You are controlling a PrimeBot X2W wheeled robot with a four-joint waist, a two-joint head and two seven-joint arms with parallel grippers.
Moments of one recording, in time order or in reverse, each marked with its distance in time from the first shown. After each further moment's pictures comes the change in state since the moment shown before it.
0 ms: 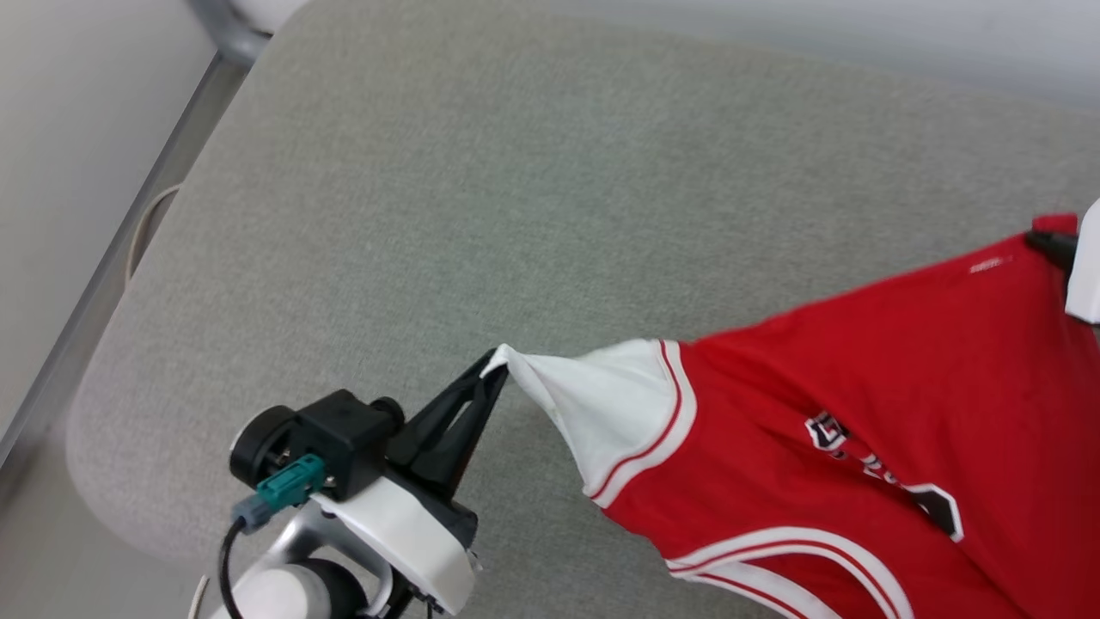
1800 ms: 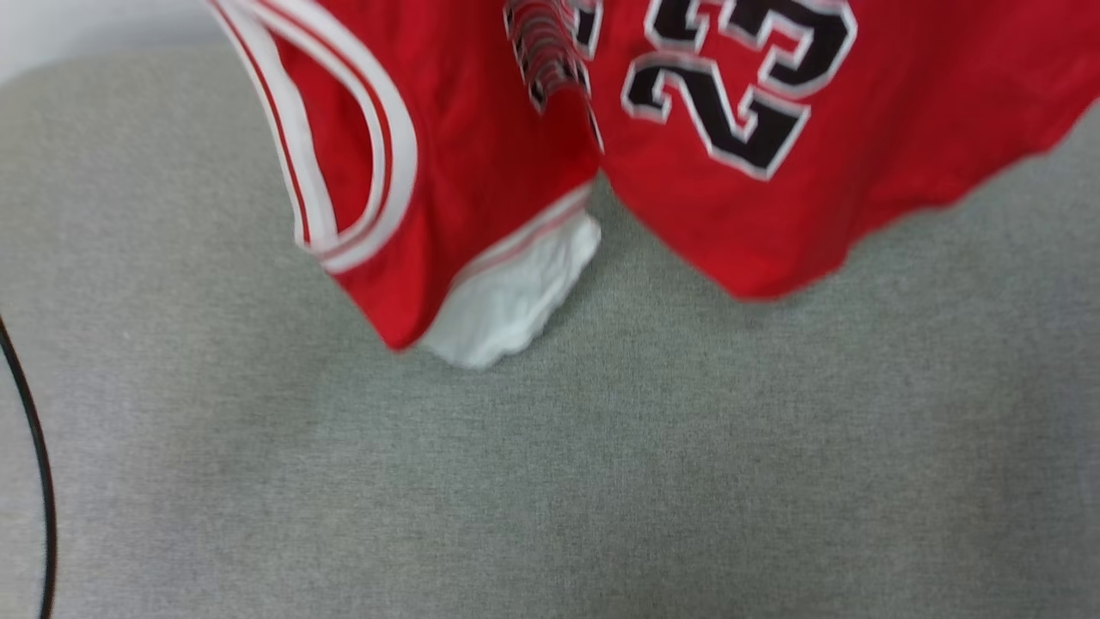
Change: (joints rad) left arm -0.886 0.268 0.324 0.079 0.095 -0.034 0.076; right arm -0.323 0.119 -0.123 -0.422 -0.002 0.000 -0.221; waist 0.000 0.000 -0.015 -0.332
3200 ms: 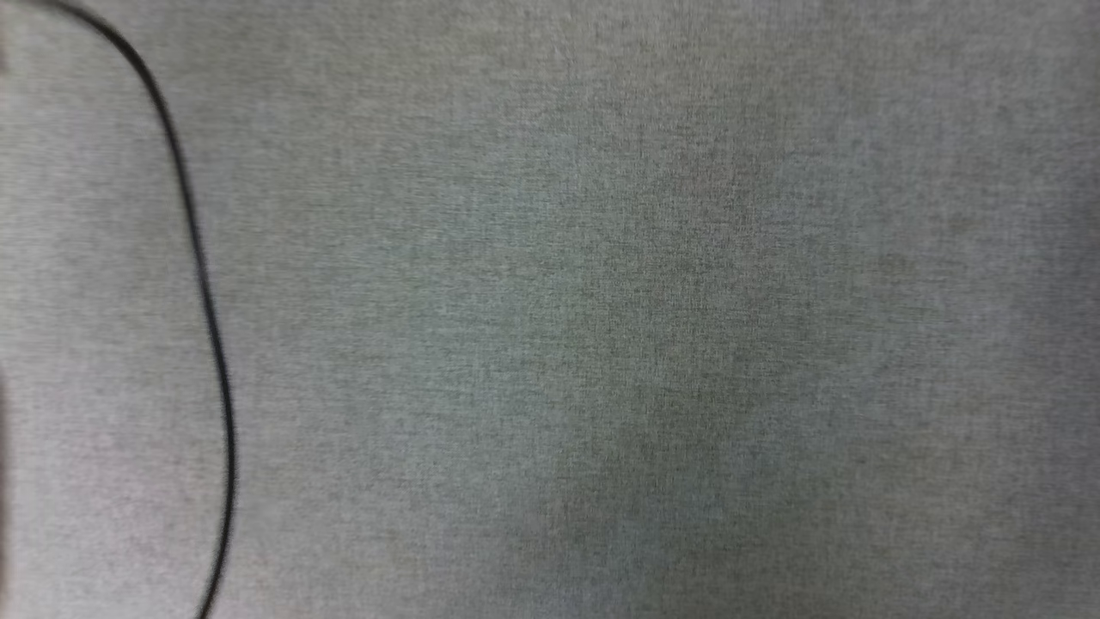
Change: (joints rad) left arm -0.425 -0.281 -0.104 0.695 0.227 -0.059 -0.416; right arm -0.550 0.067 0.038 0.885 -0.368 0.000 -0.831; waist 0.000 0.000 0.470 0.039
